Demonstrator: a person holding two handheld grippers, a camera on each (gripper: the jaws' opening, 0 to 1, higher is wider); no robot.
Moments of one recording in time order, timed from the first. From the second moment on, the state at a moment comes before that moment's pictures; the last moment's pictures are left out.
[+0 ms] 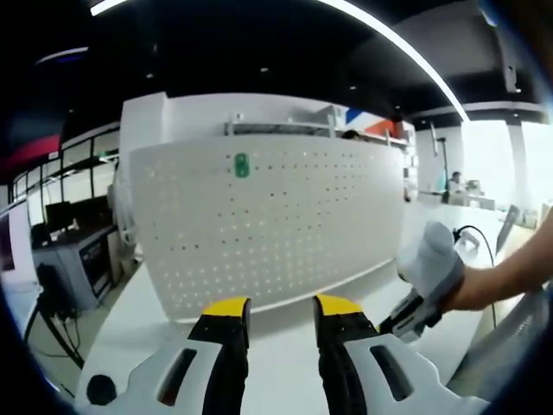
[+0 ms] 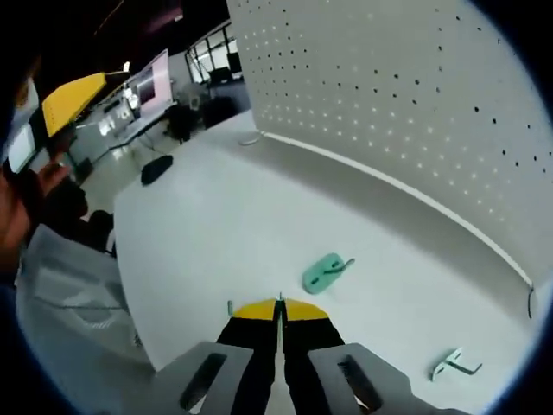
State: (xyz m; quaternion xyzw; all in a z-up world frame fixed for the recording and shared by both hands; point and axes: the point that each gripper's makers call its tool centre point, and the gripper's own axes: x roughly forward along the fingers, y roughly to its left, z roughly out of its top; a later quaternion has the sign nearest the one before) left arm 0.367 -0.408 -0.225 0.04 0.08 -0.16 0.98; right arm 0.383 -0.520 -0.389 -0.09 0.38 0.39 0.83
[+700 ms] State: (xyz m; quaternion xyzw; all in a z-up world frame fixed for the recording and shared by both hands) left arm 0.362 -0.420 -0.224 0.04 0.08 -0.18 0.98; right arm 0.402 -0.498 -0.303 -0.01 0.25 0.41 0.88
